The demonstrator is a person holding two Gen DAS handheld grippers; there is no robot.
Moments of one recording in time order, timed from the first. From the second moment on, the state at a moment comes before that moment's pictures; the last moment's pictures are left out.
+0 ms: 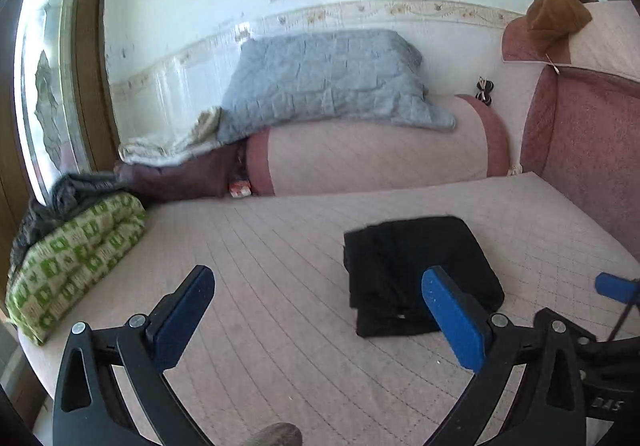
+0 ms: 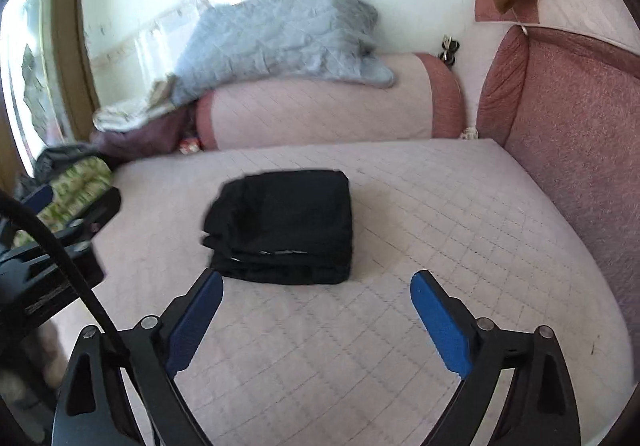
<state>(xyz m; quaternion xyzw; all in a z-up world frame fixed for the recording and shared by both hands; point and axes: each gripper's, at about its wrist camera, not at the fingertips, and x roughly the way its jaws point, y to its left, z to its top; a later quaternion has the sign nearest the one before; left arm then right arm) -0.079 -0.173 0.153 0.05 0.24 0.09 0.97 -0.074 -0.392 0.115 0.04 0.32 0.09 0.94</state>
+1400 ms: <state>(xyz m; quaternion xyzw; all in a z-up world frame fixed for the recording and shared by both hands) -0.029 -0.144 0.075 -0.06 0.42 0.04 0.91 -0.058 -0.353 0.017 0.07 0.46 0.15 0.87</state>
